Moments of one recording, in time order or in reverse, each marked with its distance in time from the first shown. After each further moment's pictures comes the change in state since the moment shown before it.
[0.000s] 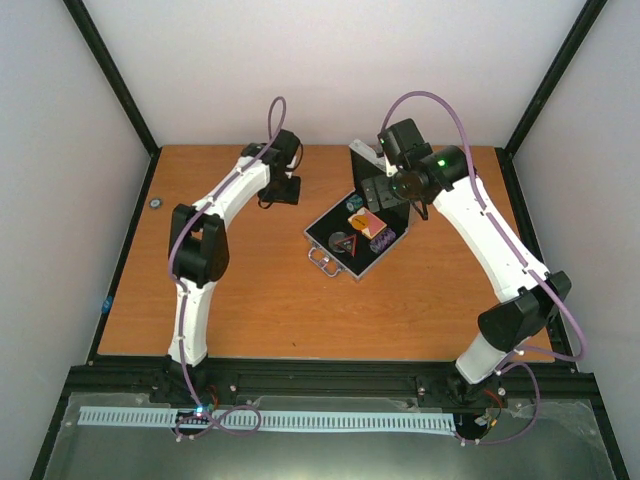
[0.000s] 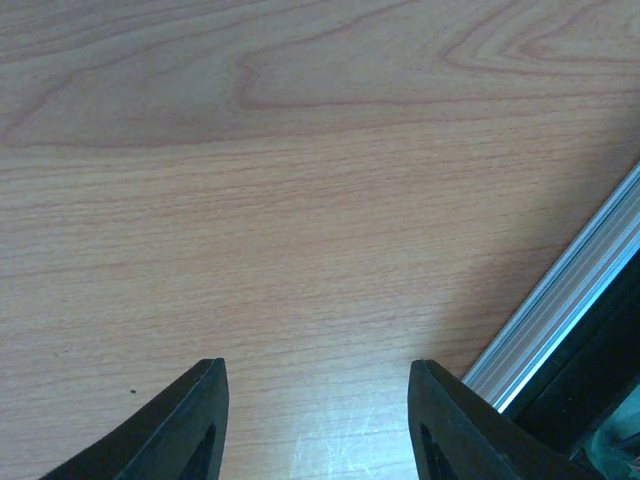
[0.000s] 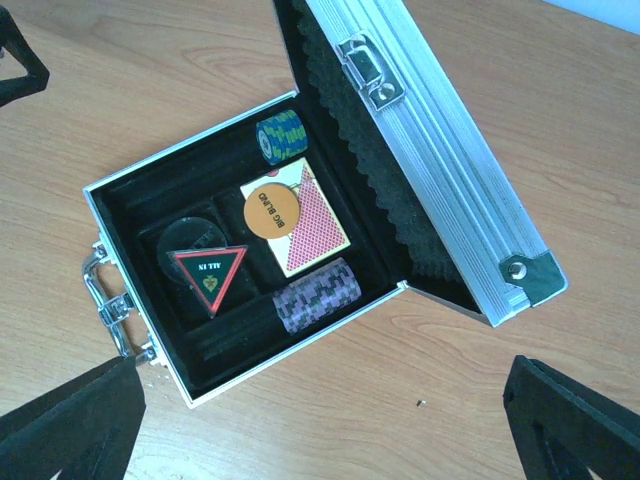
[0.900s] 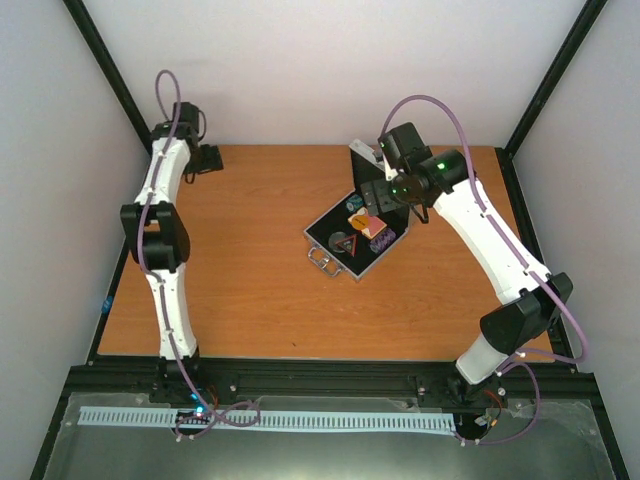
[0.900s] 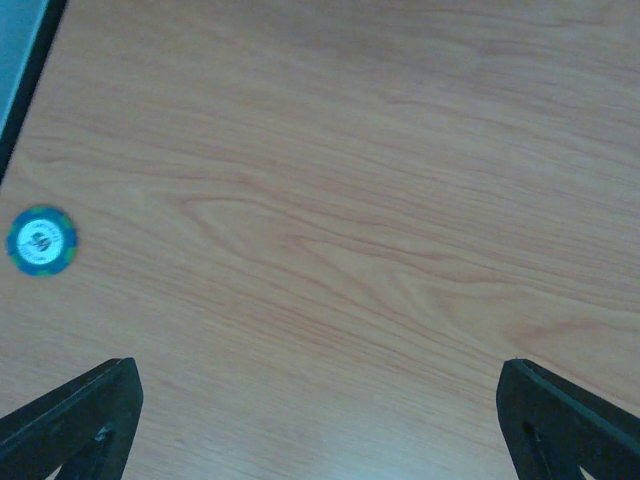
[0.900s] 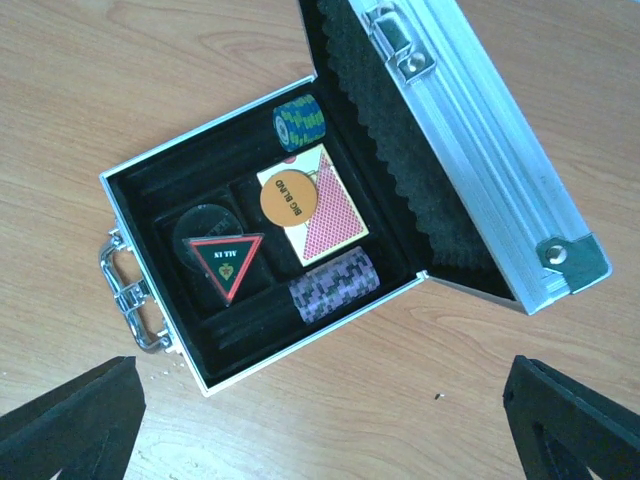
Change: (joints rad) left arm 0.419 0.048 0.217 -0.036 -0.085 0.006; right arm 0.000 -0.021 -0.038 0.014 -0.035 0.009
